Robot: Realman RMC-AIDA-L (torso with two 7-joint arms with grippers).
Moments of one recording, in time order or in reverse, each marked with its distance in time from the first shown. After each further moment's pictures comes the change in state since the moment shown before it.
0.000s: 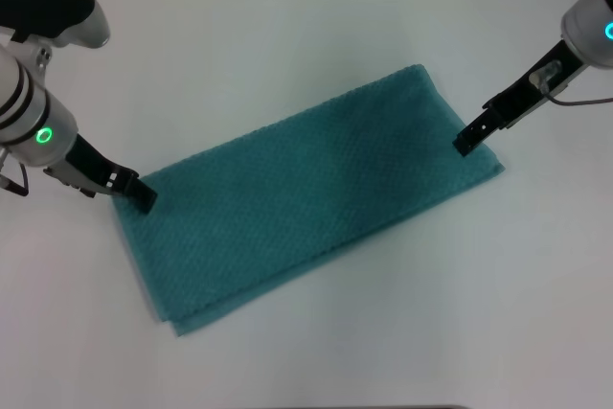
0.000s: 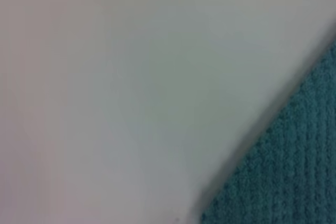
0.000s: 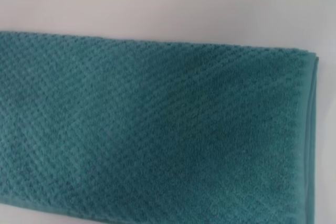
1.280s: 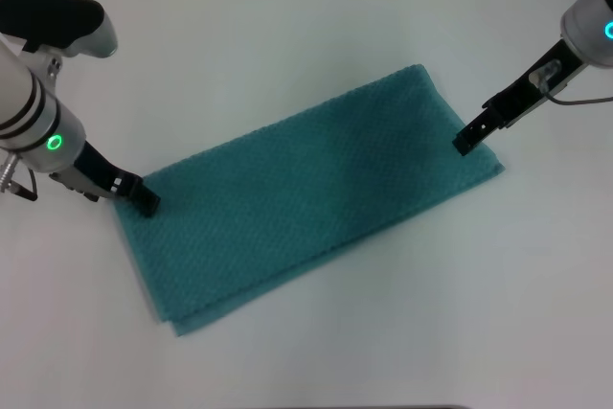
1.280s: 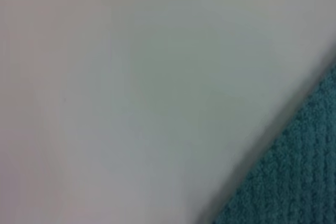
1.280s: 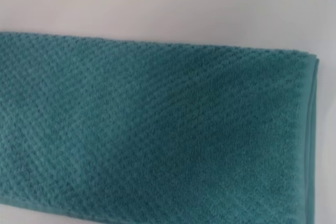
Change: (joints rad) left arm -0.042 0.000 0.002 -0.120 0.007 -0.084 0.001; right arm 0.001 0.000 0.000 0.000 0.000 0.000 -0.002
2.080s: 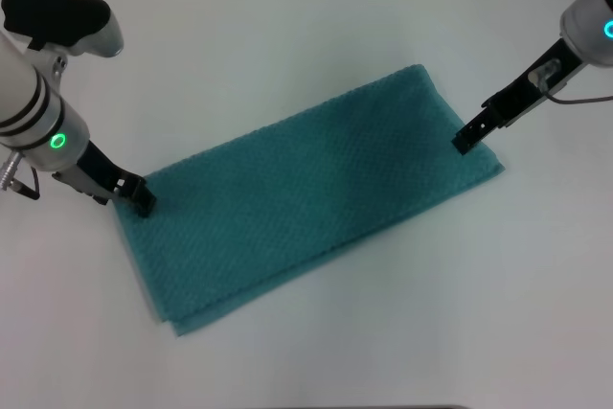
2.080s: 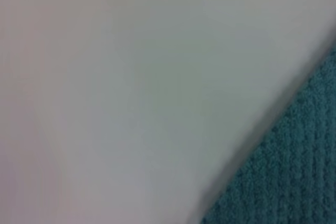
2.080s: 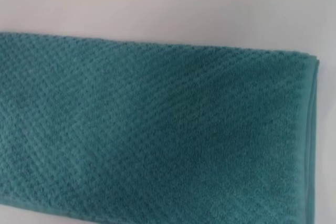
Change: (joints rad) left arm -0.010 -0.001 0.007 0.004 0.000 0.024 -0.001; right arm 0.002 0.000 0.000 0.000 0.000 0.000 0.000
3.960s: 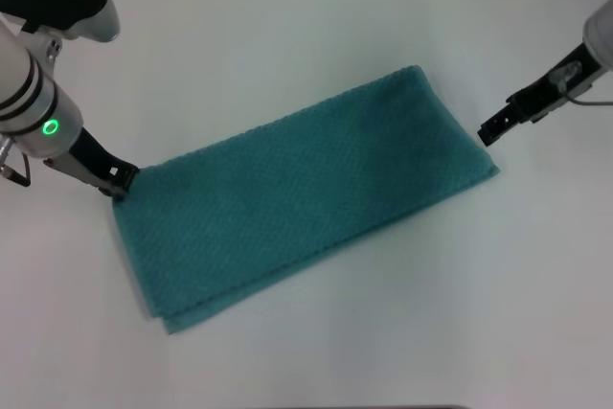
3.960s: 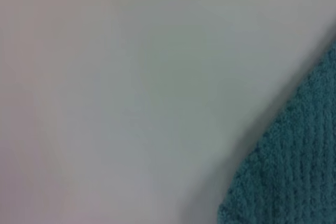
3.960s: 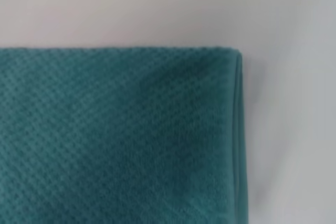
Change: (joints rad) left arm 0.014 -0.004 0.002 0.103 0.038 0.071 -0.015; right arm -0.013 -0.069 0.011 0.164 -0.004 -0.180 0.036
